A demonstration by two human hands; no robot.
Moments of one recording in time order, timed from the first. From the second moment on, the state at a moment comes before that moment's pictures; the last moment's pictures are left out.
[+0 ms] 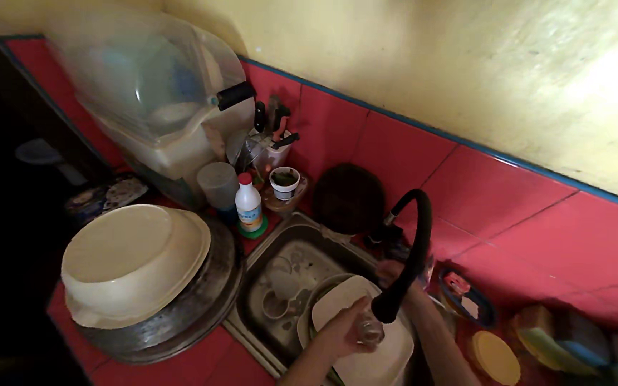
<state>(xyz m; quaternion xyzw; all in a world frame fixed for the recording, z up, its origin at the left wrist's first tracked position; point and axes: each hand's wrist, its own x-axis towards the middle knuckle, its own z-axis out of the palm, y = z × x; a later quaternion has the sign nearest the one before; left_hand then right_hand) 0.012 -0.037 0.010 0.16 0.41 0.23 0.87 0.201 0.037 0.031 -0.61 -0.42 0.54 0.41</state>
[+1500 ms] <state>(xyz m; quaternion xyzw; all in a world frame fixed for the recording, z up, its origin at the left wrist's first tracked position) 0.029 0.000 0.002 0.13 0.43 0.38 0.81 0.103 -0.073 0.000 -0.62 -0.65 0.24 0.37</state>
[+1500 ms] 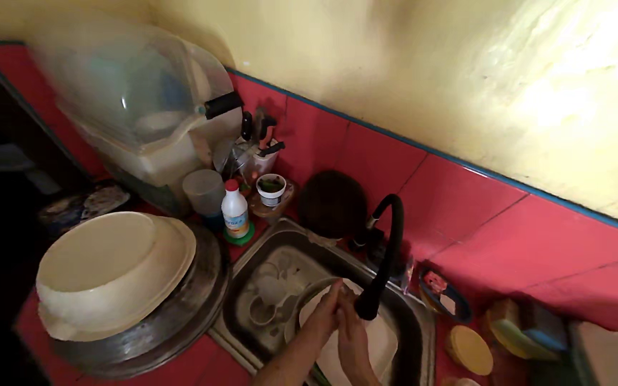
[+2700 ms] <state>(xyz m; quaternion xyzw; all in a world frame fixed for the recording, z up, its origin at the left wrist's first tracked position) 0.026 -0.073 0.003 0.37 0.45 0.26 0.77 0.151 -0.042 0.013 -0.73 -0.49 0.43 0.21</state>
